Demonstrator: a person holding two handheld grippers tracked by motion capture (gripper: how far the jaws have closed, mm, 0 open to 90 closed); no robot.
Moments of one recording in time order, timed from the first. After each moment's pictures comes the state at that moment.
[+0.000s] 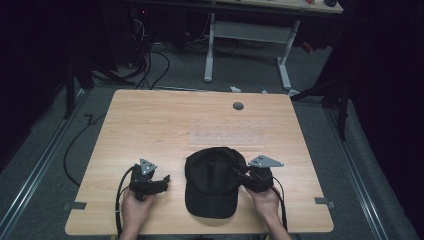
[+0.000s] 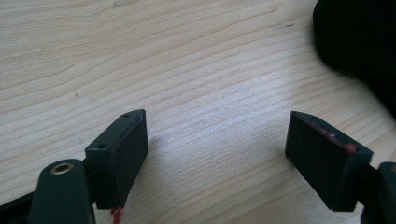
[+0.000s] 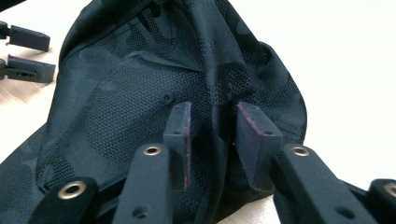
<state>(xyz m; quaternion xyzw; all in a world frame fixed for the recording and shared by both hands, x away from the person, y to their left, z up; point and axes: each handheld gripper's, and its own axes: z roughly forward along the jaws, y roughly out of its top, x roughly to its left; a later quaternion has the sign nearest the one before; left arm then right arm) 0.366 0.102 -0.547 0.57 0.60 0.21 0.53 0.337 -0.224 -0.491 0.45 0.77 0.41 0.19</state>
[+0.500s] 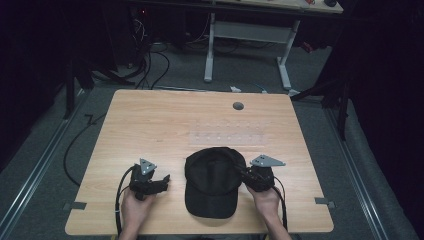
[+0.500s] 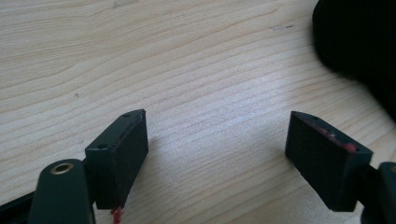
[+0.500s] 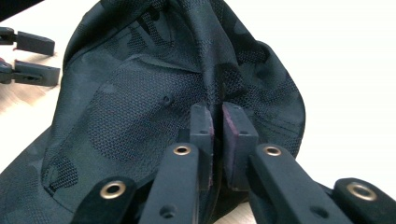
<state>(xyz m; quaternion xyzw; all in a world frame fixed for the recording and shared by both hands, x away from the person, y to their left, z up) 0.367 0.101 -0.547 0.57 0.60 0.21 0.53 0.337 -0.227 -0.490 0.45 0.77 0.42 0.17</state>
